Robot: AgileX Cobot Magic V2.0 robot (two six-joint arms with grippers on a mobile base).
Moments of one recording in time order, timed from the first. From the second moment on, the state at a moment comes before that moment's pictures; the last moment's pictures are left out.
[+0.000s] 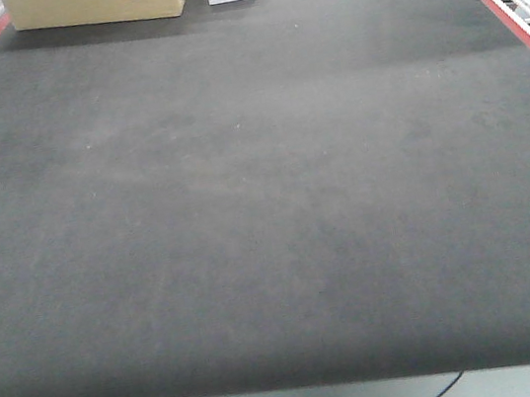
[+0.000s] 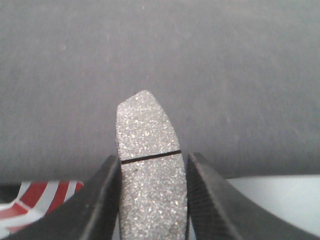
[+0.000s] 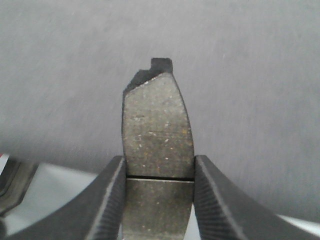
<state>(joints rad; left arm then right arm) -0.06 0.68 -0.59 -0.04 0.68 -0.04 0.08 0.74 -0.61 0.12 0.67 -0.09</state>
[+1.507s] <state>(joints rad) -0.06 0.68 -0.59 -0.04 0.68 -0.04 0.08 0.74 -0.61 0.12 0.67 -0.09</state>
